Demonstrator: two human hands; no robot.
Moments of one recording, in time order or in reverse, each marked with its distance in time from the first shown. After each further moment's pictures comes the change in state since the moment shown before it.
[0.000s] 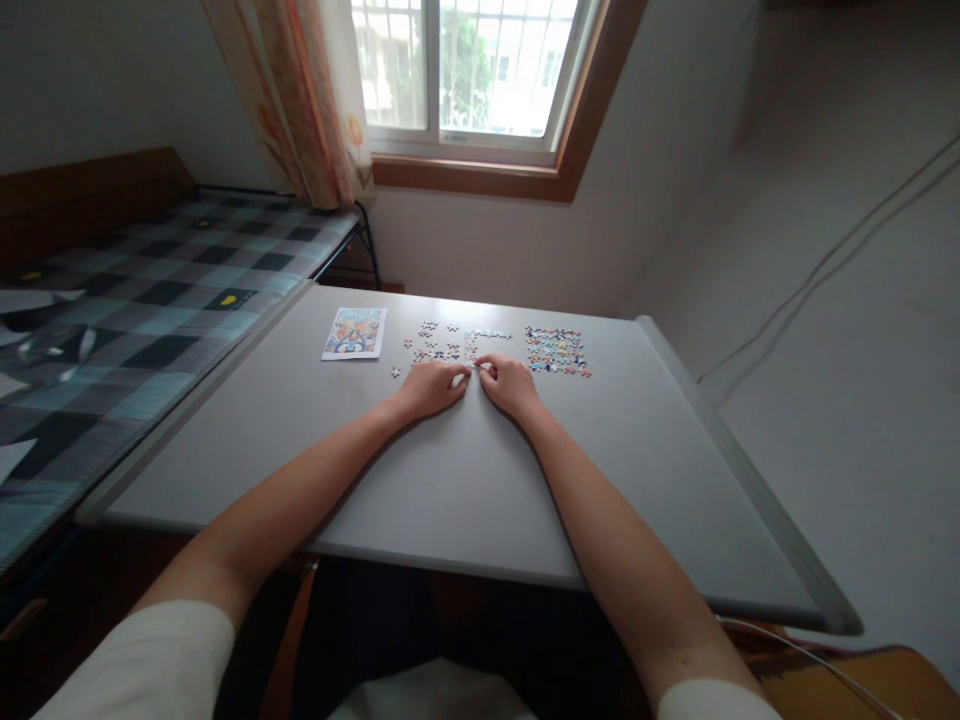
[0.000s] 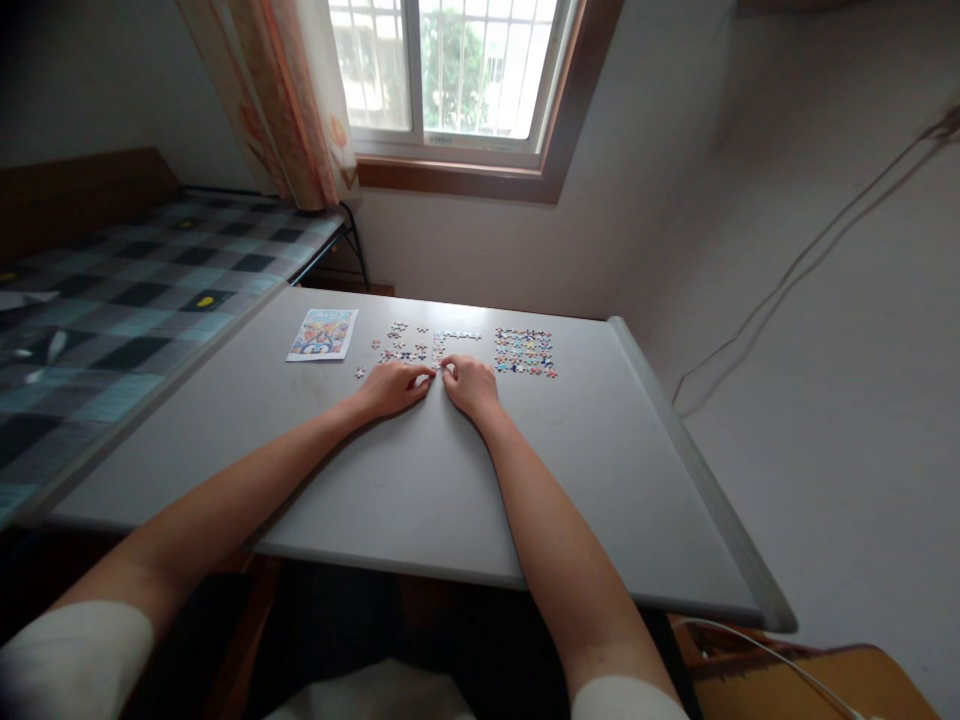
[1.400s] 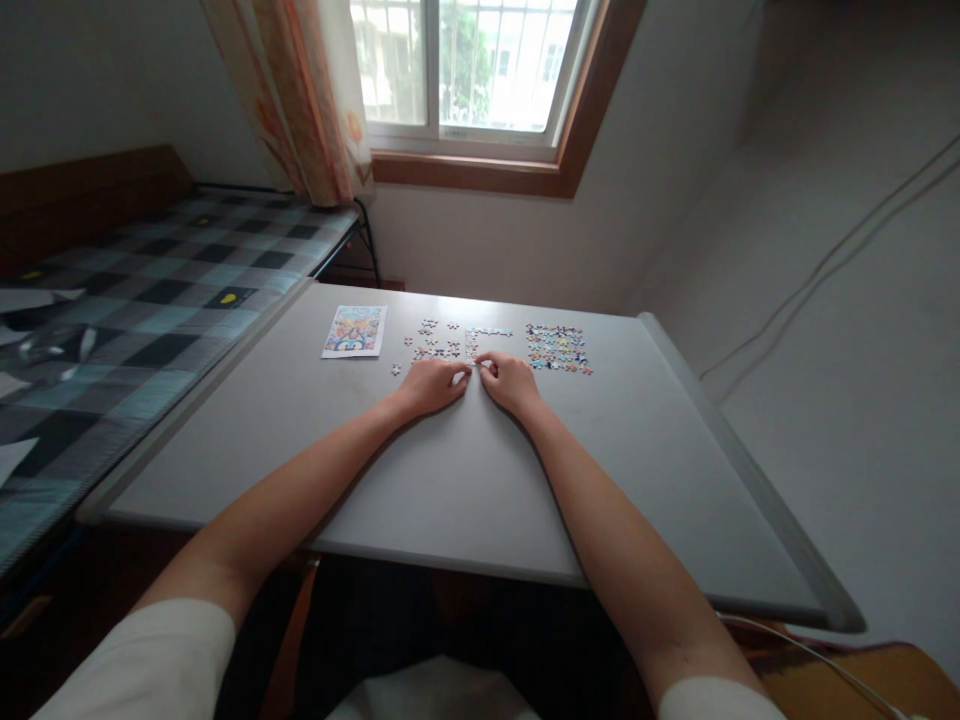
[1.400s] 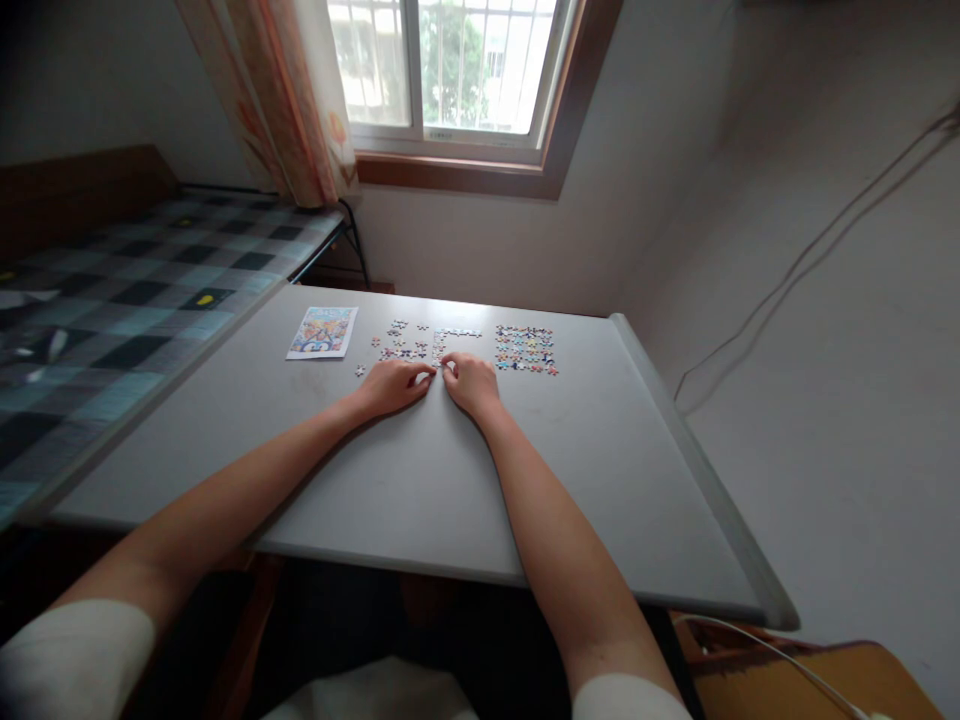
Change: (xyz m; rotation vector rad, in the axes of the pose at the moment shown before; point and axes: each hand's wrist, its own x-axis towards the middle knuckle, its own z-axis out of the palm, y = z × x) left_hand 0.000 -0.002 0.003 0.010 0.016 0.007; right_hand 0.001 0.001 0.001 -0.004 0.007 -0.015
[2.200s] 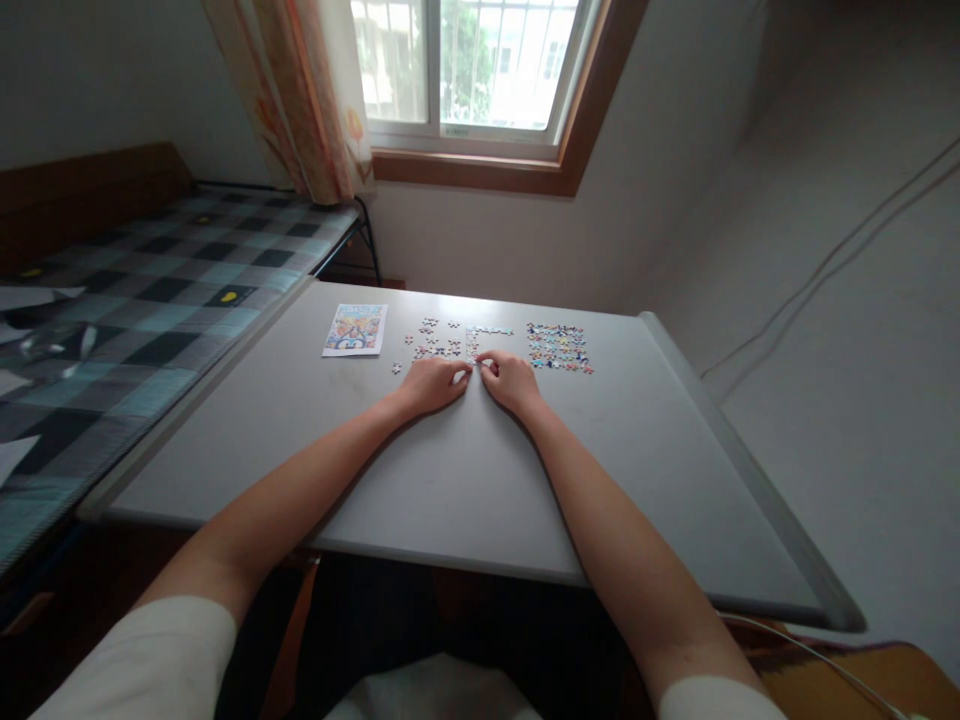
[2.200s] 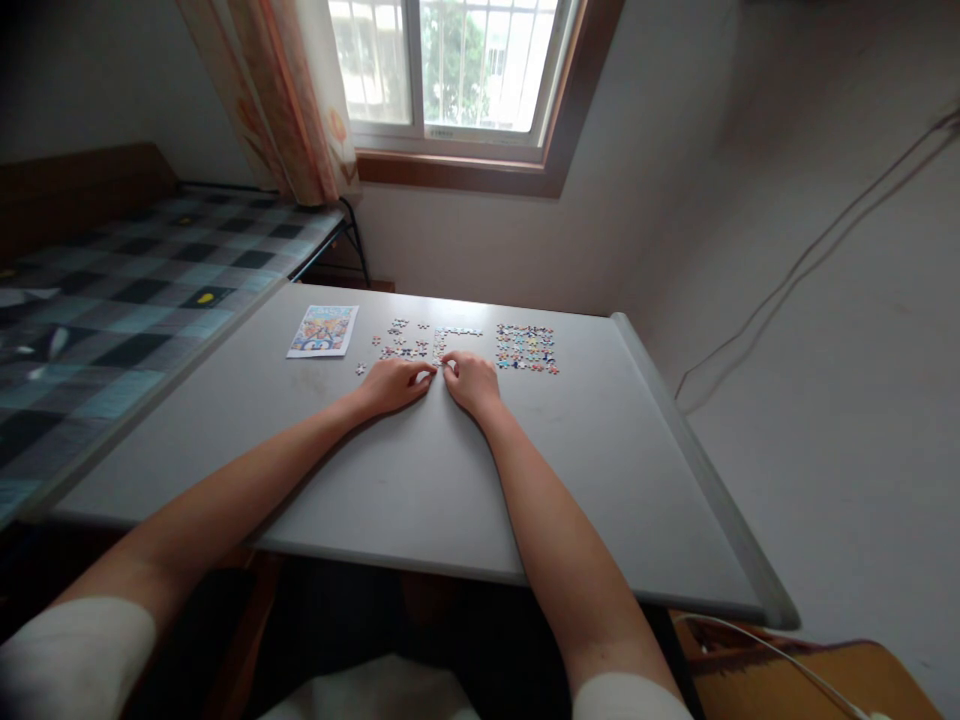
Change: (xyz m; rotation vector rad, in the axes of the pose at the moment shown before) left_hand 0.000 0.002 -0.002 0.005 -0.026 -0.015; right_hand 0.000 -0.002 -0.002 -0.015 -0.011 0.011
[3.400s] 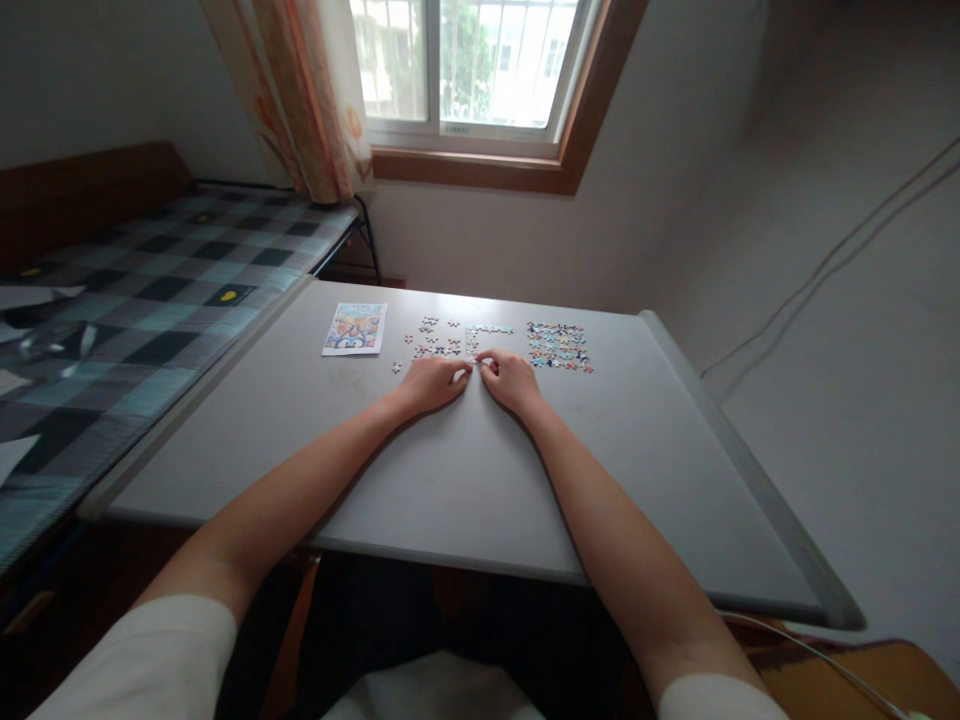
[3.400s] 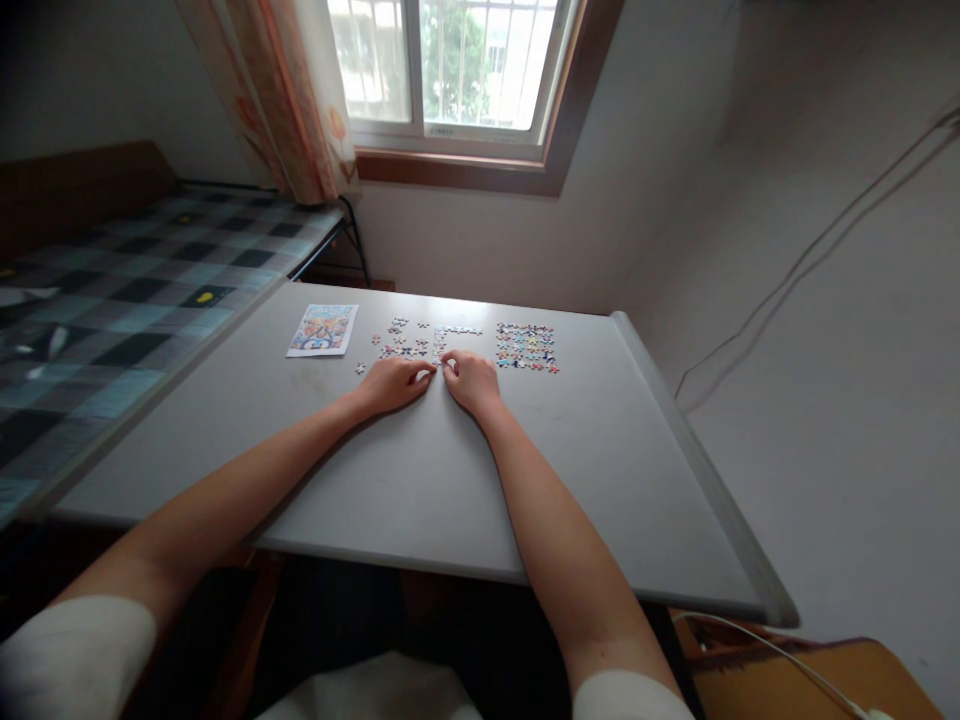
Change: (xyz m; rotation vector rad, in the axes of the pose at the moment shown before) left_hand 0.000 0.000 0.000 0.003 -0.006 -0.001; right_hand 0.000 -0.001 -0.001 0.010 0.000 0.002
